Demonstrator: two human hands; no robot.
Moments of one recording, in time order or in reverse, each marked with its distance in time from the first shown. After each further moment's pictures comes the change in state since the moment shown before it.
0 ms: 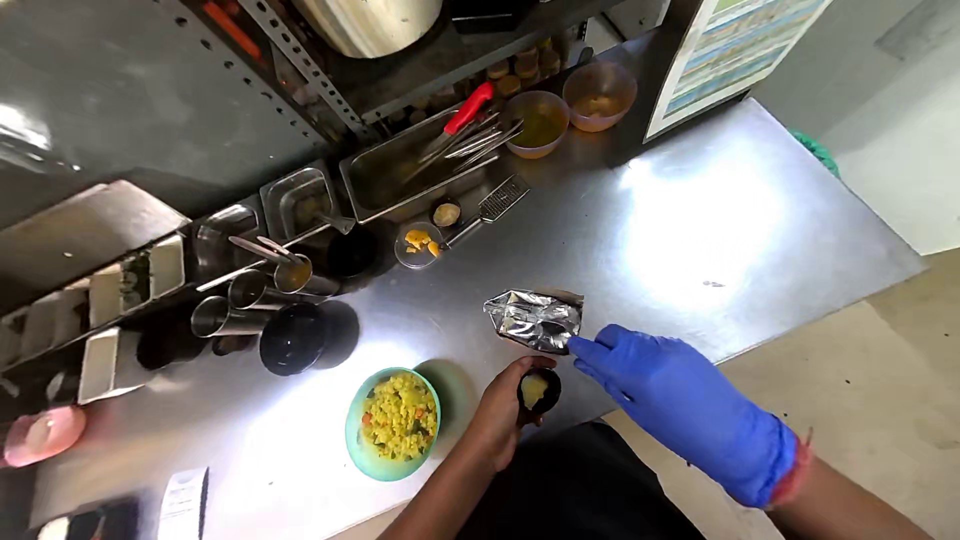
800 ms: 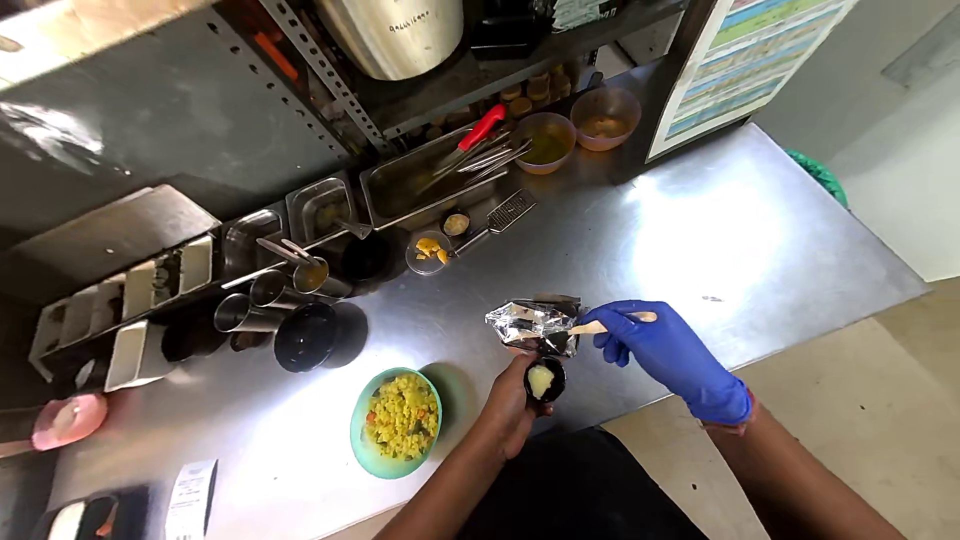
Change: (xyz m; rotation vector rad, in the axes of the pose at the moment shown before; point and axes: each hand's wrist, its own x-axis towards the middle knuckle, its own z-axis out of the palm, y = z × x) left_hand 0.012 0.003 0.016 -0.183 0.055 -0.036; right_hand 0.018 0.041 0.006 0.997 -0.012 0.662
